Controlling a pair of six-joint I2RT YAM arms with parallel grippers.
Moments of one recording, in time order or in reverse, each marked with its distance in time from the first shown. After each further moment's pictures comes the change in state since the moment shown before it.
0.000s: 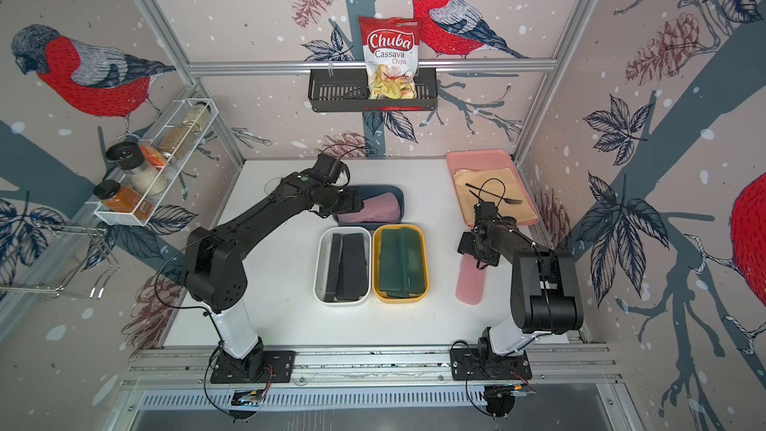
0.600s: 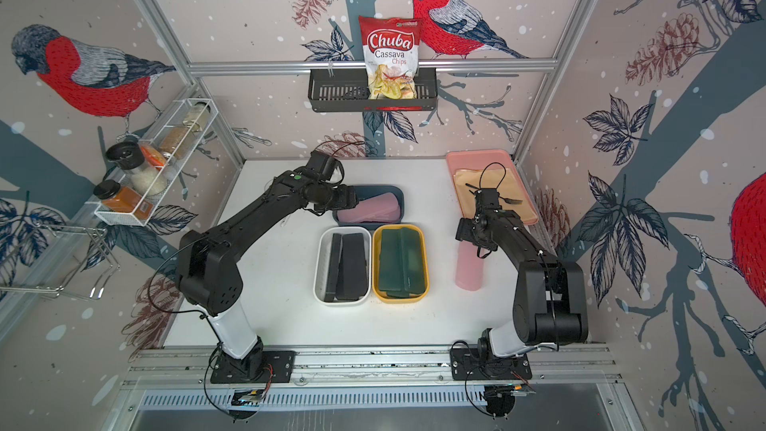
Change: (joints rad) left arm 0.031 -0.035 -0.009 0.006 -0.019 0.001; right arm 0.029 -0.069 0.133 -0.076 -0.047 -0.084
